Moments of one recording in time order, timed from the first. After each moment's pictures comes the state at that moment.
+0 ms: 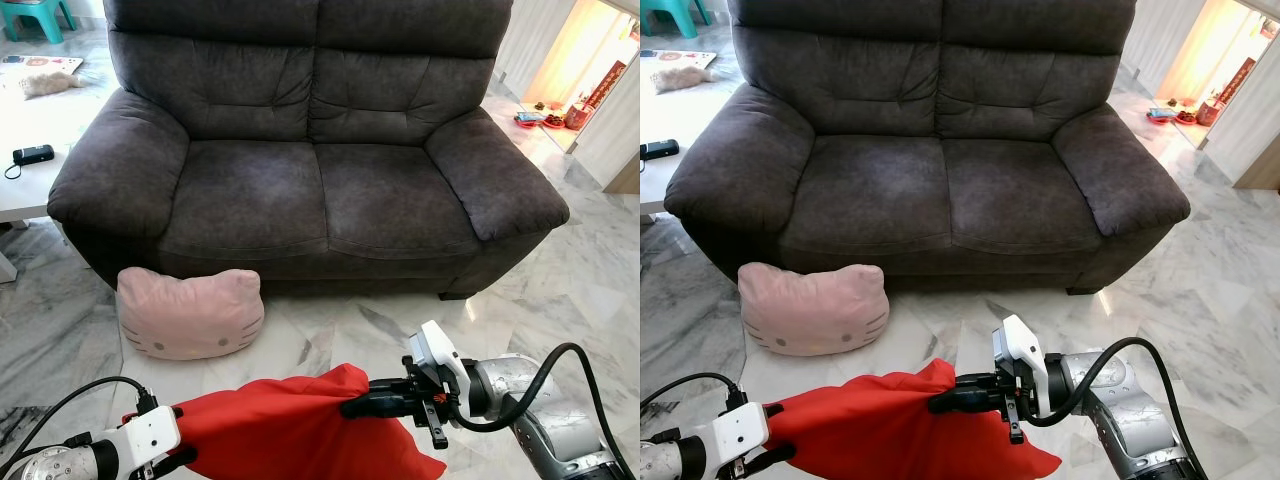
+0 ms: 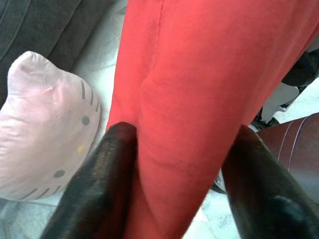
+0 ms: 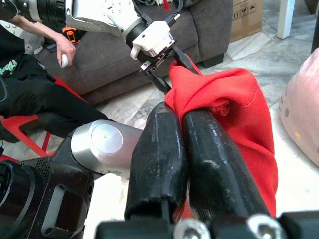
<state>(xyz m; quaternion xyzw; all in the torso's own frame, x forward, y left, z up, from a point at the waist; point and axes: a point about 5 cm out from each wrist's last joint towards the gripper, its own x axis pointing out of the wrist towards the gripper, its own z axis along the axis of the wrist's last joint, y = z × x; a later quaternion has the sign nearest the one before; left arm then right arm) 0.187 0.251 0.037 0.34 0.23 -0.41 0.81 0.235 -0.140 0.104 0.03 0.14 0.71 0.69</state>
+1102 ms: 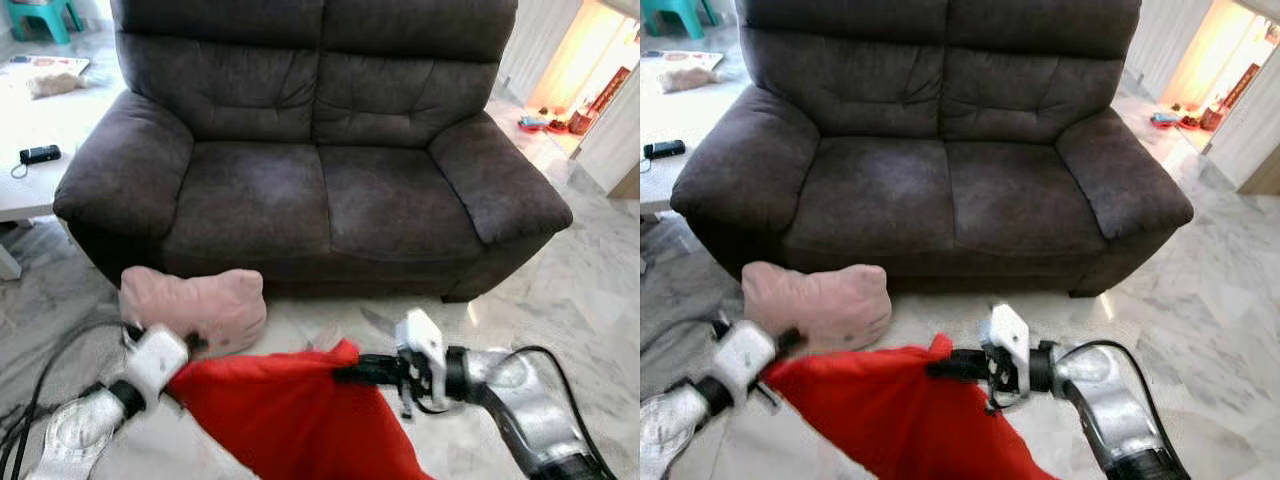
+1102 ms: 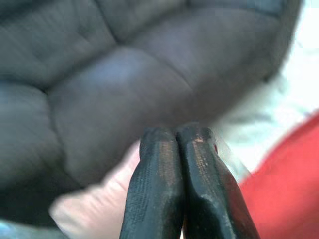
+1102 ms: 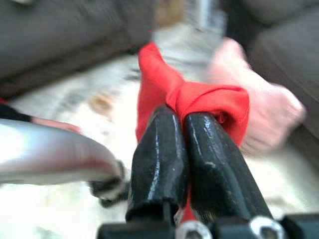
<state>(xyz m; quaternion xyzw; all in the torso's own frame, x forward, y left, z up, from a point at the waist) 0.244 0.226 0.110 0.25 0.00 -0.22 0.94 0.265 -0.138 0.082 -0.06 0.13 0.58 0.80</state>
